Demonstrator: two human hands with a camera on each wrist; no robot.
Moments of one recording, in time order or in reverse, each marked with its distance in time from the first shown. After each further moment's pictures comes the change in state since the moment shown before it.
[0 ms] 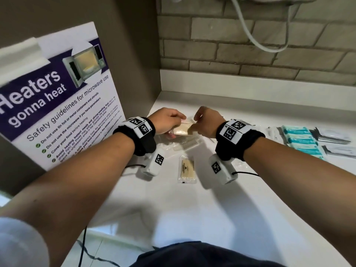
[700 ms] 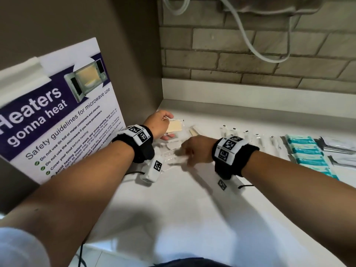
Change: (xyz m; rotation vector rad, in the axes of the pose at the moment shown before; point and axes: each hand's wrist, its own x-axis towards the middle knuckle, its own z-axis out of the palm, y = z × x) left_hand 0.026 -0.013 -0.015 -0.073 0.205 0.017; right_hand -0.012 -0.008 0.015 -0.422 -0.414 -0.409
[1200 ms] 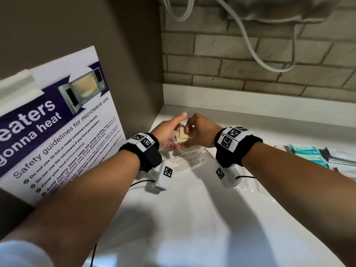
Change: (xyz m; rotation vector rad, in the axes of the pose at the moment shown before) left_hand 0.001 0.017 0.015 -0.324 -0.194 -0.123; right_hand 0.027 0.023 -0.042 0.174 0.339 0.090
